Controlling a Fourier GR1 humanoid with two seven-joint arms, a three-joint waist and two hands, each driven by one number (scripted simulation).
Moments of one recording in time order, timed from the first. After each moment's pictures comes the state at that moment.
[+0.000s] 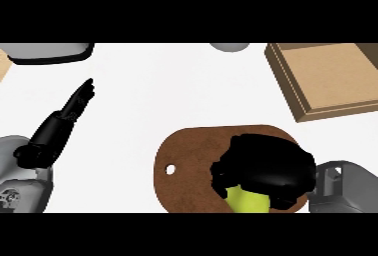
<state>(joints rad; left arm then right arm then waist) -0.17 0.35 -0.03 -1.53 -0.03 -0.12 -0.08 -0.59 -0.63 0.71 -1.82 0.48 0.41 -0.27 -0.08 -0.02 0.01</state>
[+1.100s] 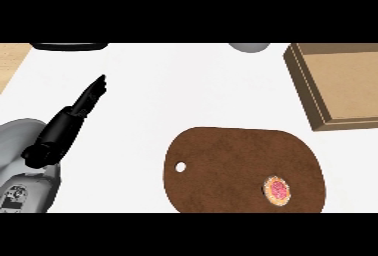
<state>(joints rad) -0.20 0.33 -0.06 -1.57 -0.05 -0.15 -0.06 -0.45 -1.02 -0.05 -1.28 0.01 0.37 -0.71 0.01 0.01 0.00</state>
